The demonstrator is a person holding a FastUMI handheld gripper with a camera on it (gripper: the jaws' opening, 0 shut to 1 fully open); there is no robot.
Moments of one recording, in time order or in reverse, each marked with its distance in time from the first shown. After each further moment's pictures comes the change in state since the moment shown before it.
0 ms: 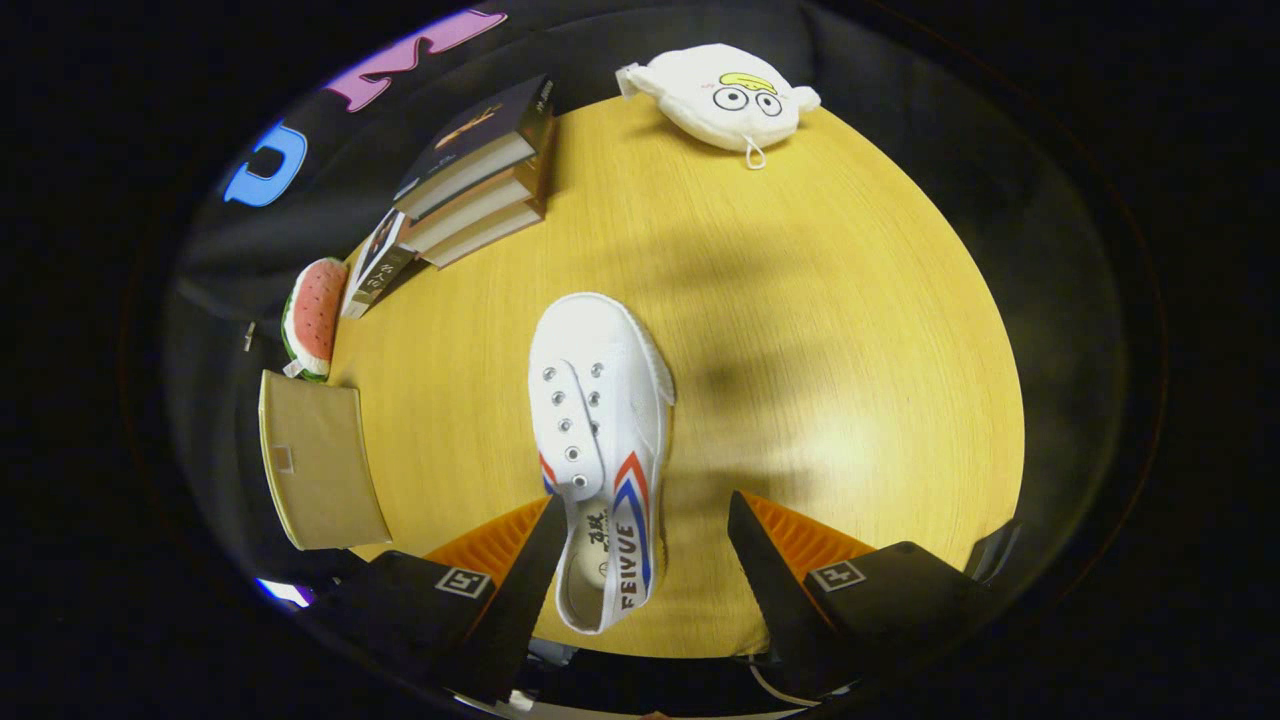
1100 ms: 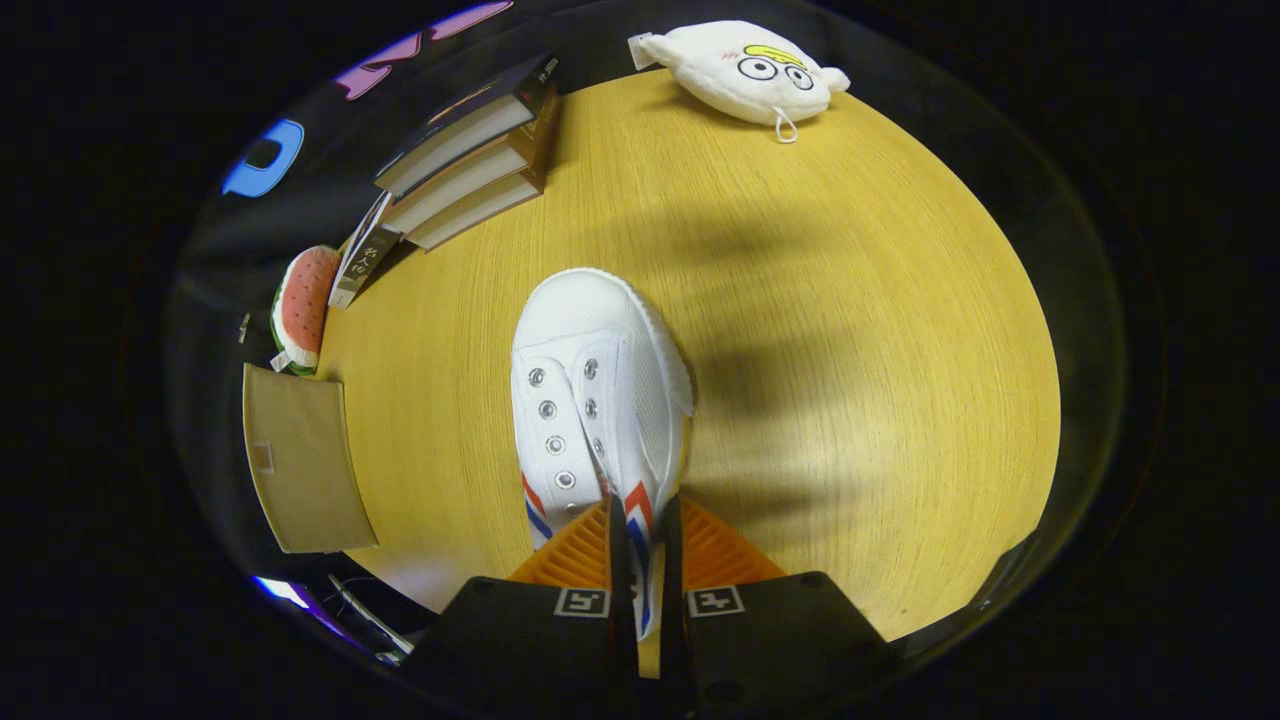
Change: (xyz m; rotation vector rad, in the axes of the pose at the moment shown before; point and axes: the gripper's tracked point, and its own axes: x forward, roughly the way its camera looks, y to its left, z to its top) arm 0.027 0.015 0.000 -0.034 0.015 0.025
